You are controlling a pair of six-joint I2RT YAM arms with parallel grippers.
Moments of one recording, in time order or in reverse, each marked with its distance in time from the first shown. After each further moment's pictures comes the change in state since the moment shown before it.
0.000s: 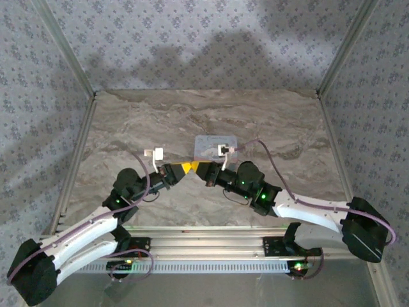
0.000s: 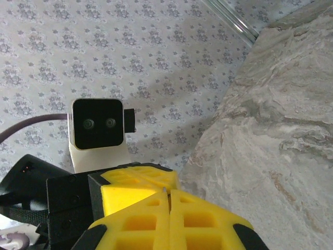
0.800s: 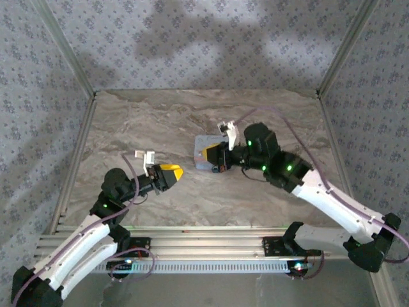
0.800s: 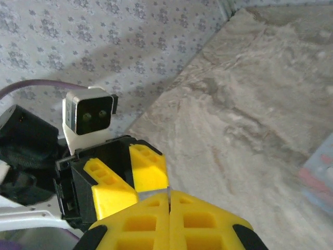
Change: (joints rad) left arm 0.171 -0.181 0.037 -0.282 0.221 0.183; right arm -0.172 -0.028 0.654 -1.088 -0.229 -0.492
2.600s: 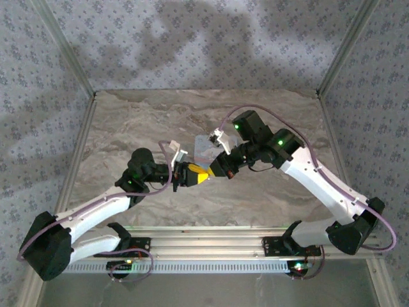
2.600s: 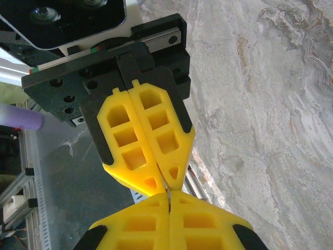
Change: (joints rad) left arm -0.159 0.470 0.182 0.282 0.301 0.211; right arm -0.098 0.188 0.205 -0.512 -0.349 -0.322
